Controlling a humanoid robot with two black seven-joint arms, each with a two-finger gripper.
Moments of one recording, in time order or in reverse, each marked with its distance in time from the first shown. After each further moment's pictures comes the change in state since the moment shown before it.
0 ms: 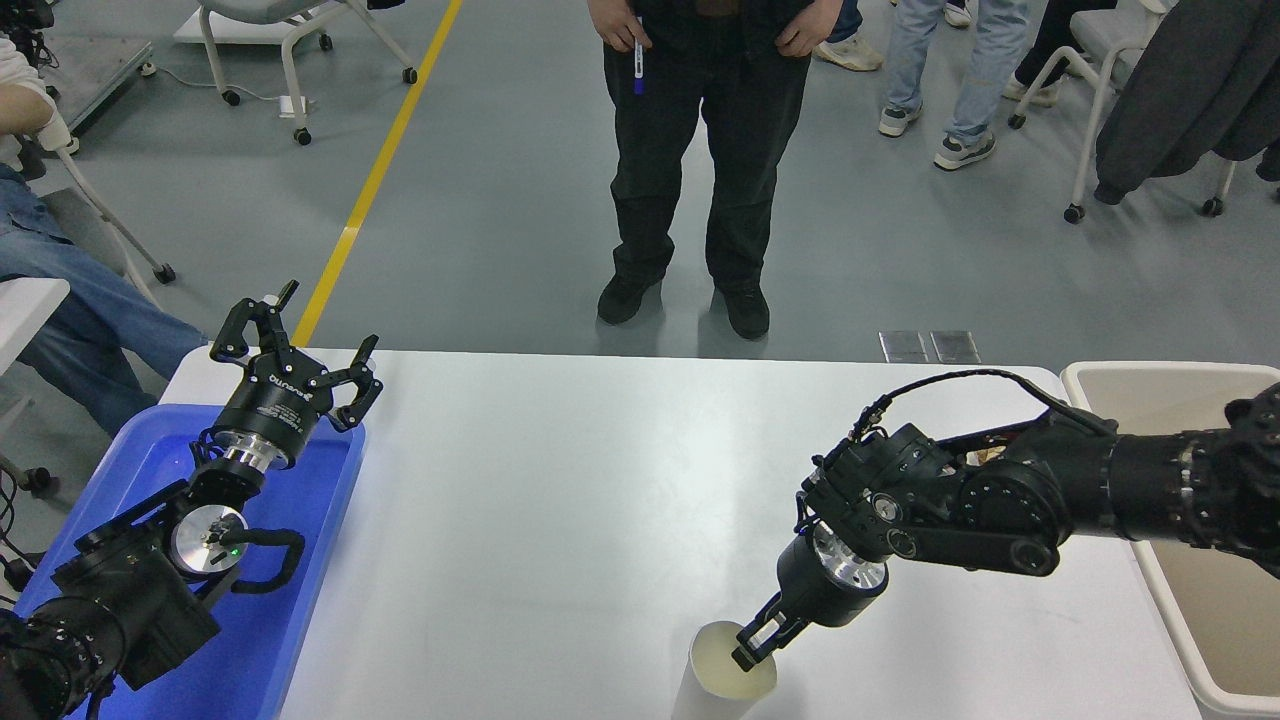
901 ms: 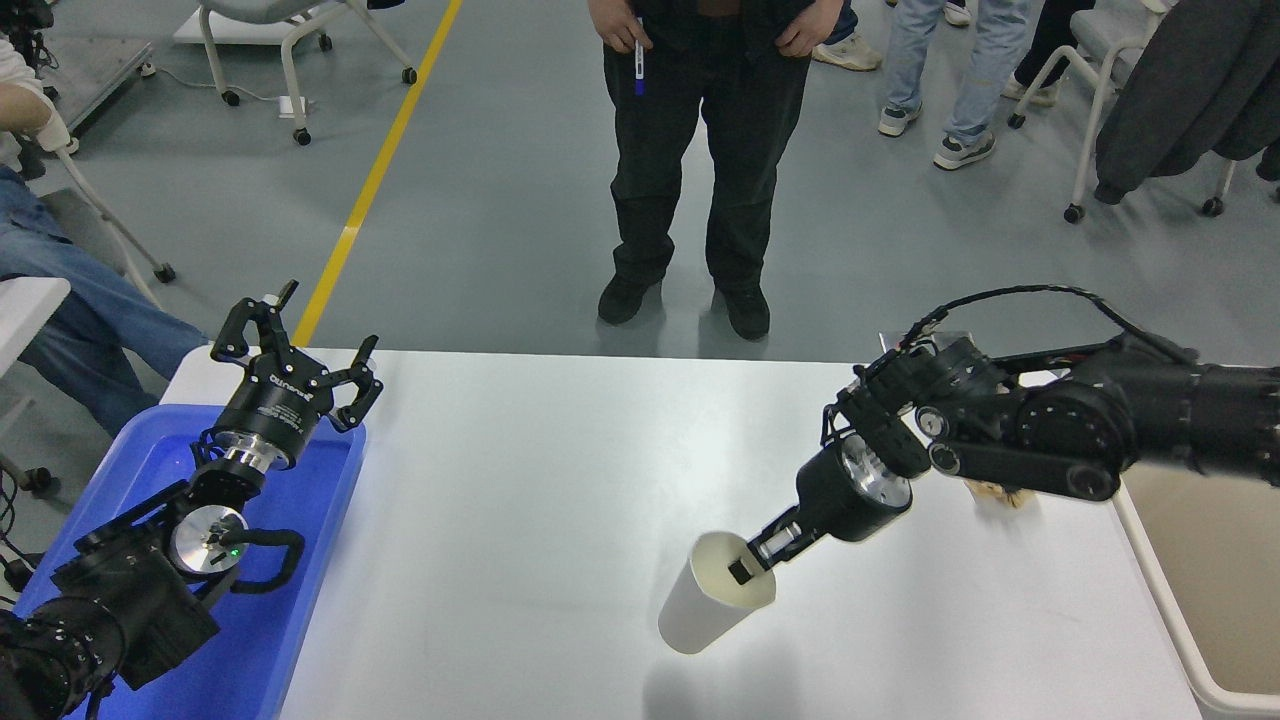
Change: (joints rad) left arm 0.000 0.000 0.000 0.000 0.000 0.000 0.000; right arm 0.176 -0.183 0.072 0.077 0.061 0.024 0.104
